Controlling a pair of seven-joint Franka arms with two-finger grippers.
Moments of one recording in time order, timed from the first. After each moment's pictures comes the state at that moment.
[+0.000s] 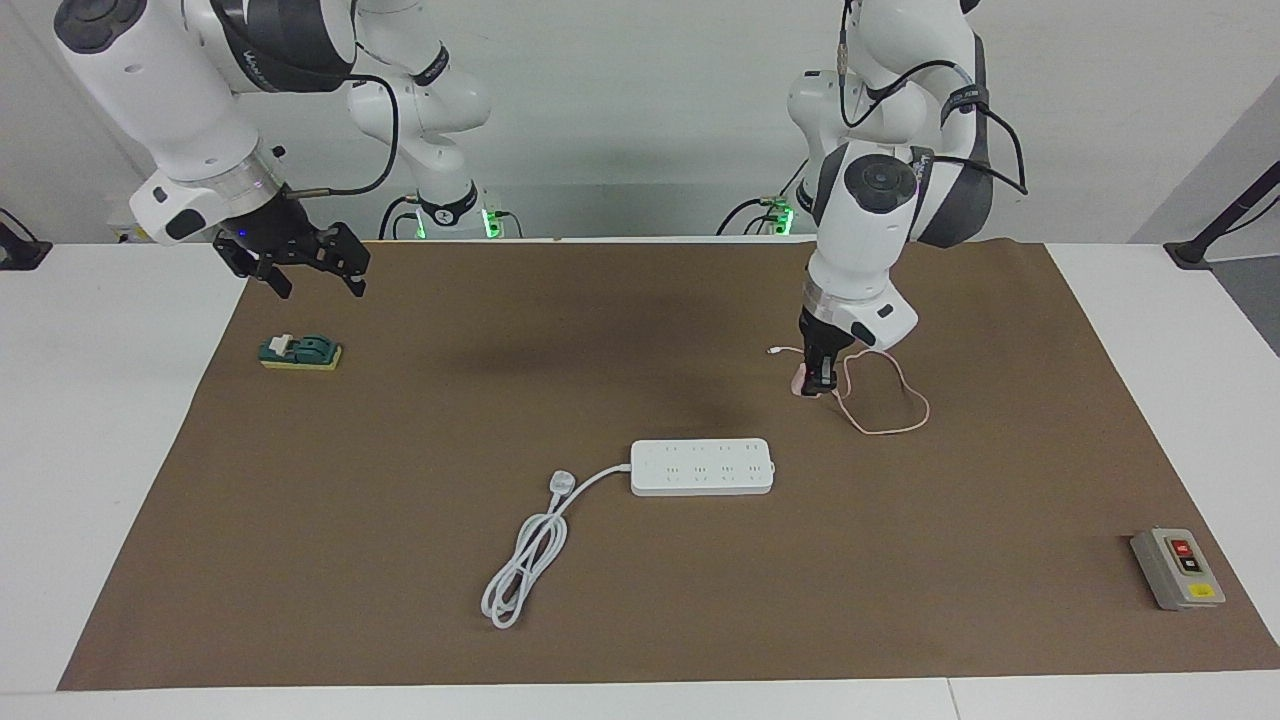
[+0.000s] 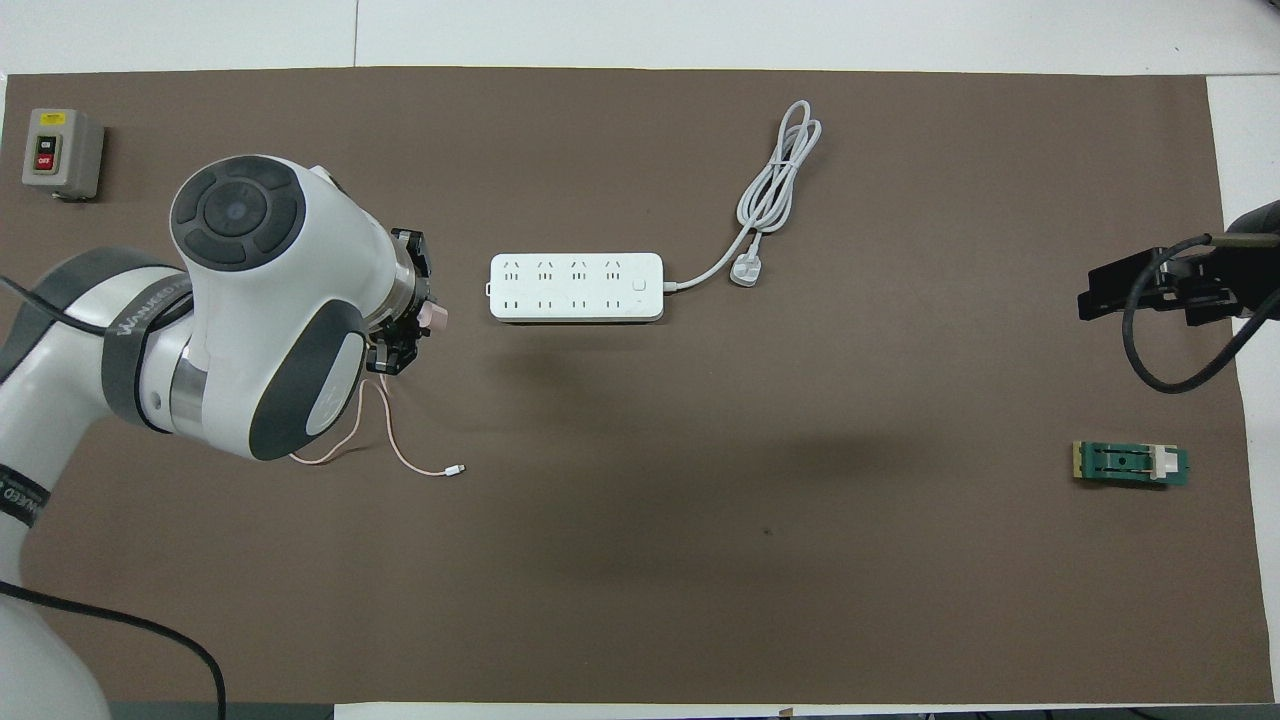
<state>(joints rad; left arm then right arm) -0.42 0.19 0.01 -1.79 0.04 2.01 -1.78 0.14 0.01 -0.18 -1.62 0.07 1.57 0.02</state>
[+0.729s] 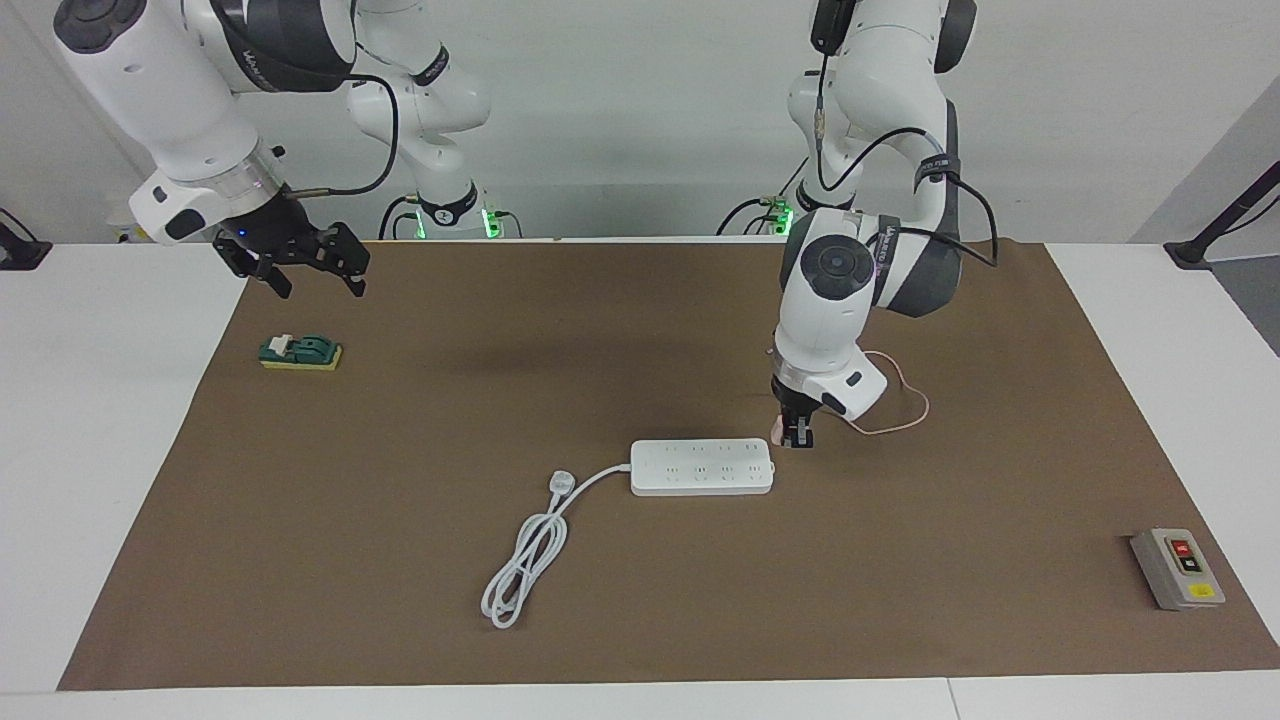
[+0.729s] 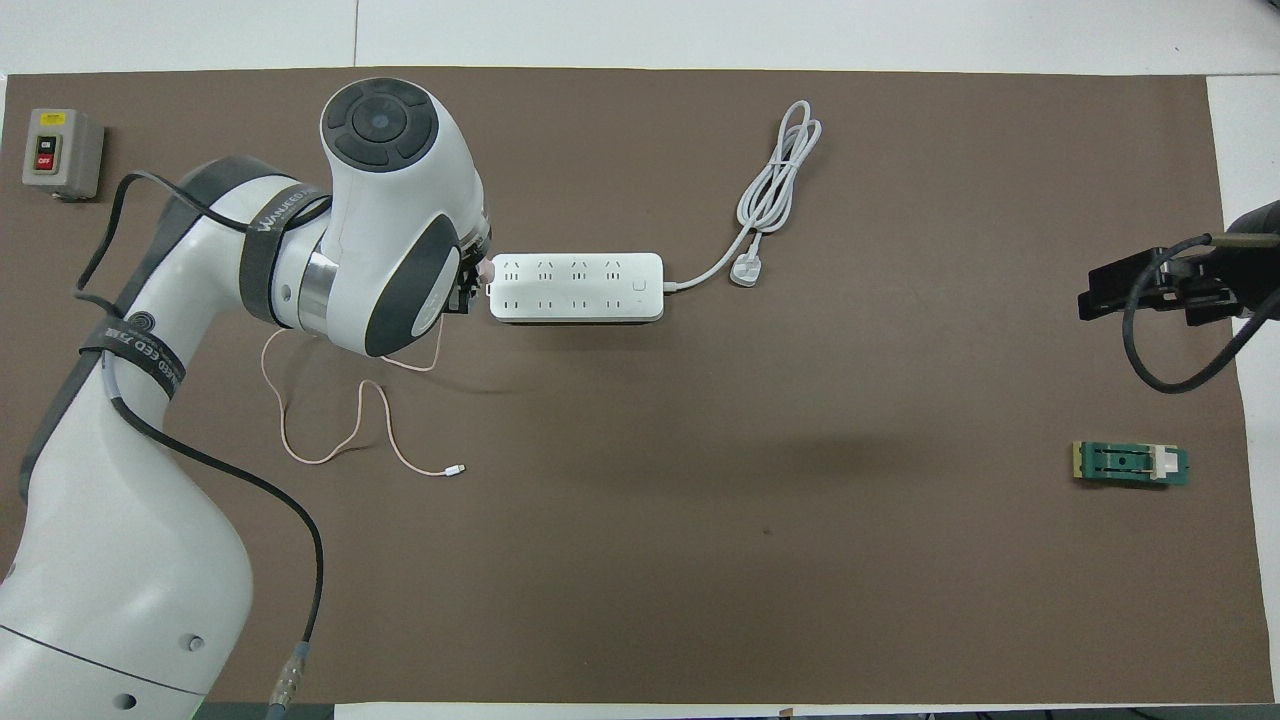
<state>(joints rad) -0.46 0.45 0.01 -1.52 0.07 1.95 -1.93 0.14 0.01 -0.18 -1.62 0.07 1.57 0.02</state>
